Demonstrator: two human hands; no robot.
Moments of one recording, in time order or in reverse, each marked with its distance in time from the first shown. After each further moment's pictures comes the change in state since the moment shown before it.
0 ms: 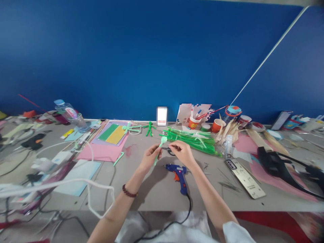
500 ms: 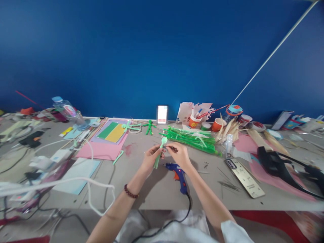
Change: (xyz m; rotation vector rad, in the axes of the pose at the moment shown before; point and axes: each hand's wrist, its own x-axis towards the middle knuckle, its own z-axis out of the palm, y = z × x) left_hand -0.006 -0.003 0.008 -0.118 0.065 -0.087; right_hand -0.007 0.006 0.019 -0.032 0.058 0.027
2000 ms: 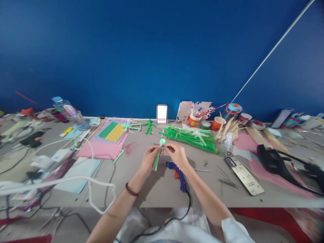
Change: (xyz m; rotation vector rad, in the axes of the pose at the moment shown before) left_hand 0.007 -0.007 -0.004 -0.007 0.173 -0.054; right_hand -0.004 0.007 0.012 -0.024 -0.025 0.000
